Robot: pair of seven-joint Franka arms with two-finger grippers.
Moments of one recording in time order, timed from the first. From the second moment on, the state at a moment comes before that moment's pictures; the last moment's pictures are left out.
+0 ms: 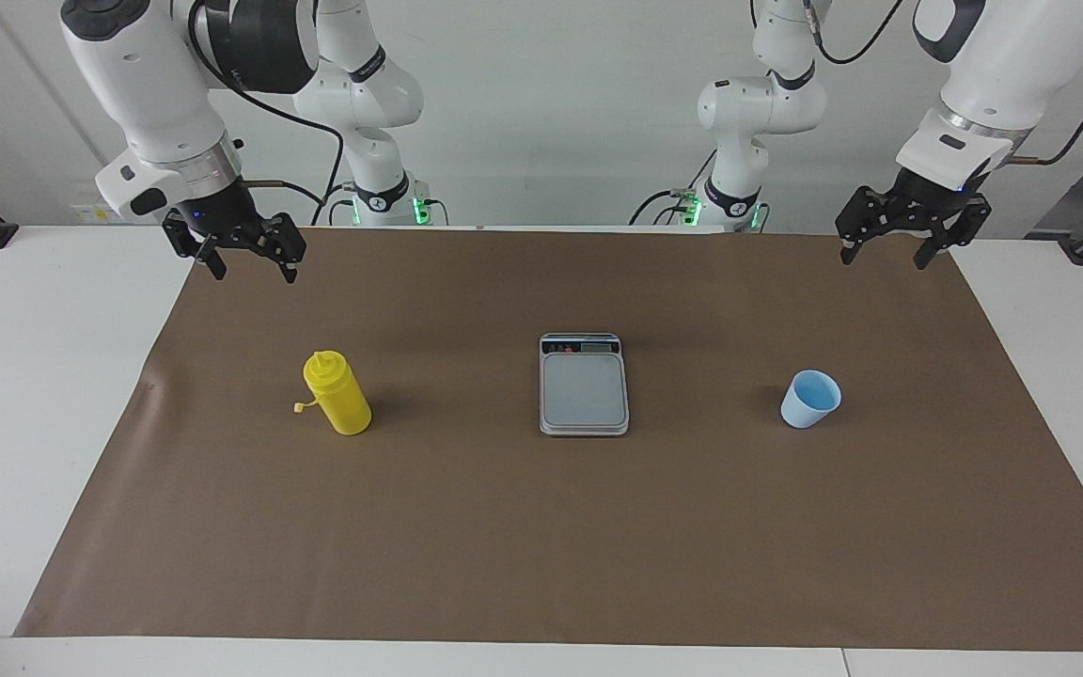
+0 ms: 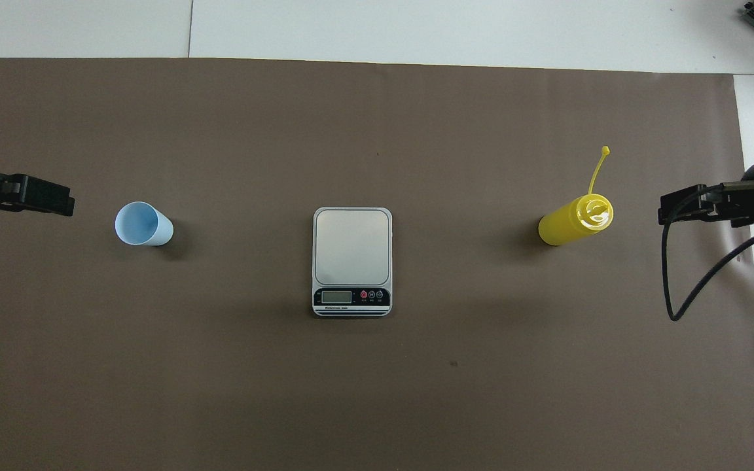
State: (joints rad) left arm -0.04 -0.01 -0.06 -1.55 -0.01 1.58 0.03; right arm 0.00 0.00 -0.02 -1.65 -0.02 1.64 0.04
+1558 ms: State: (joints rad) left arm -0.04 -0.01 -0.06 -1.56 -0.01 1.58 0.03; right arm 0.00 0.00 -0.02 -1.65 -0.02 1.64 0.04
